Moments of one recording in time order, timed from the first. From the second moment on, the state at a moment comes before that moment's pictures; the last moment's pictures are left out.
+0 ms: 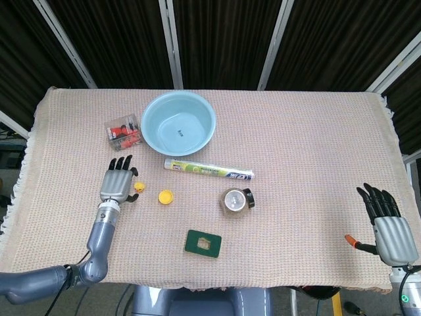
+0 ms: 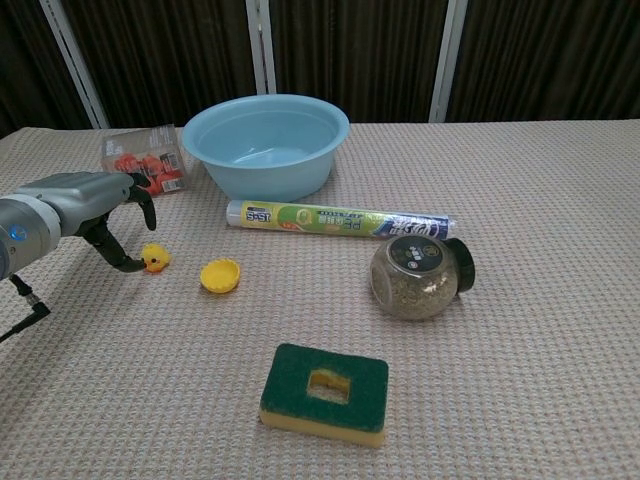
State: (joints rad) left arm -0.69 -1.67 -0.26 -1.46 0.68 1.11 0.81; right arm 0.09 -1.11 0.05 -1.59 -1.56 1.50 0.09
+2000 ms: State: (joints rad) left arm -0.77 -1.73 -0.21 -1.58 0.73 1.16 0.79; right arm 0.09 -1.11 0.06 -1.59 -1.55 1.50 0.11
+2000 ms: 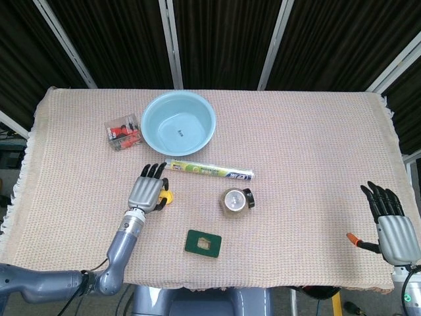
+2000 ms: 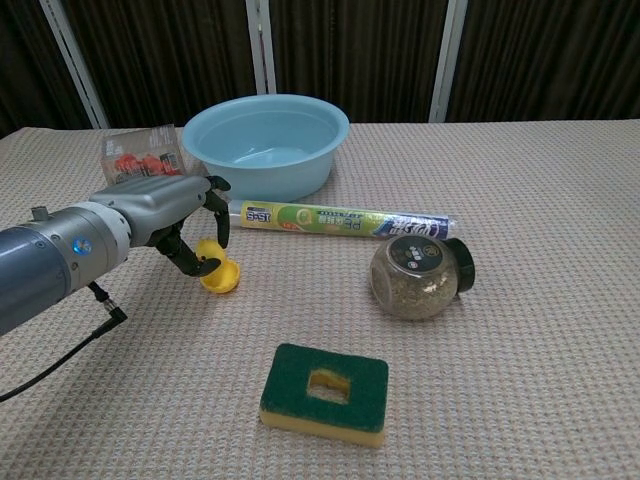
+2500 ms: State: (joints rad) left arm -0.80 -1.81 -0.21 -1.49 0.69 1.15 0.79; right arm 0.09 -1.11 0.06 -1.60 -1.55 1.51 0.12
